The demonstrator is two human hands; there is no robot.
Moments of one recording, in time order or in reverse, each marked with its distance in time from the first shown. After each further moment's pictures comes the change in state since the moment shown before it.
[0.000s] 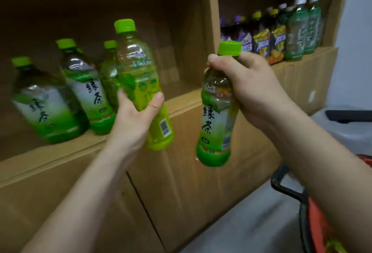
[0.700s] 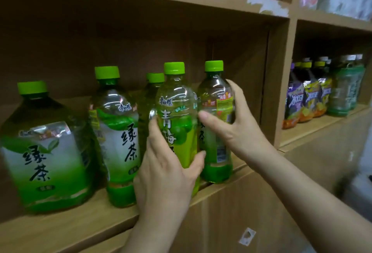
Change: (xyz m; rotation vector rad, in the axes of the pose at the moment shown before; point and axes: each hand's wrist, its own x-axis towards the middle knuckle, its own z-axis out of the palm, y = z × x) left_hand 0.080 -0.061 -0.032 0.784 0.237 0.146; right_hand 0.122 0.096 0.099 -0.350 -0.180 -0.161
